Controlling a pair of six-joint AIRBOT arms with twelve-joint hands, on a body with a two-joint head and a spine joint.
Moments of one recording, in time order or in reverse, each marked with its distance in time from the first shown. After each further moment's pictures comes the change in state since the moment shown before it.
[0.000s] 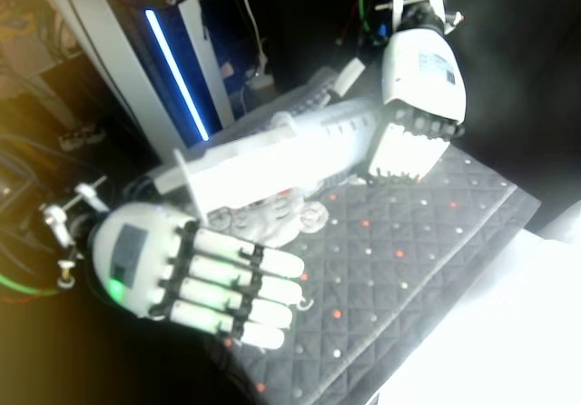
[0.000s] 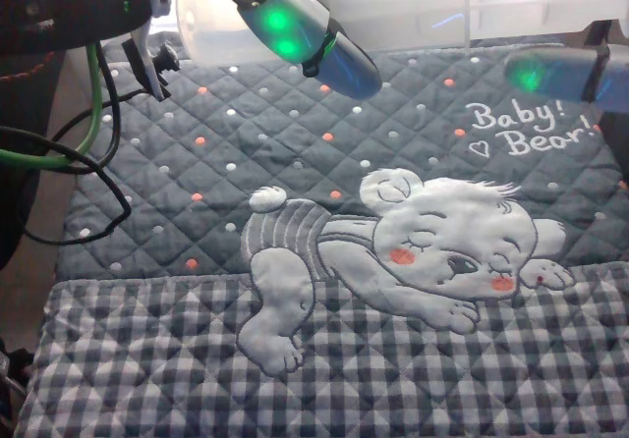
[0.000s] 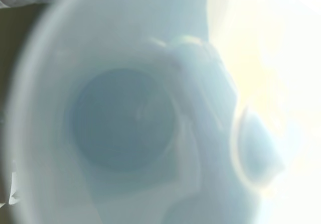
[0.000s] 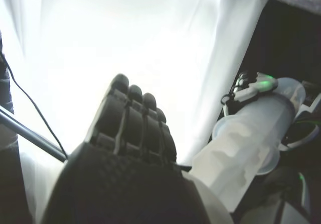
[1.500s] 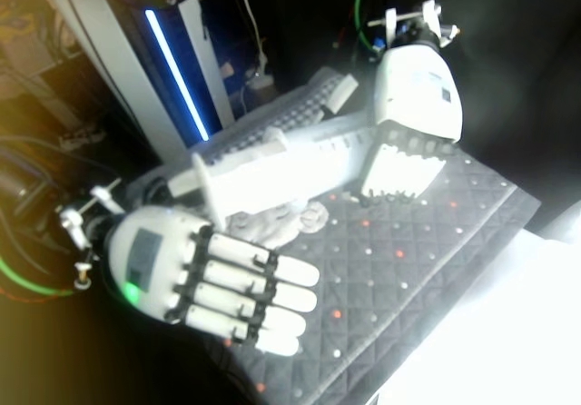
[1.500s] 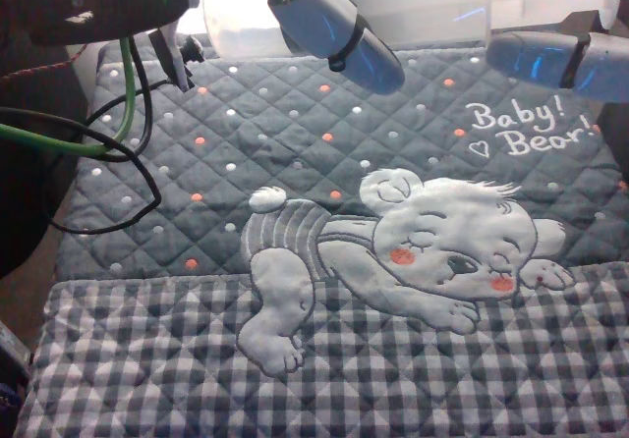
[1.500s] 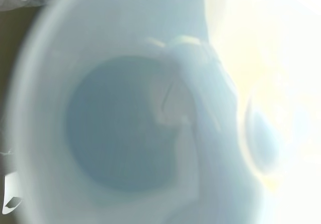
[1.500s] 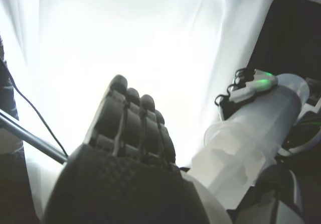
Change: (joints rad) left arm -0.009 -0.078 0.053 0.023 0.026 0.006; right arm 0.037 -0.042 0.022 0.002 -0.019 0.000
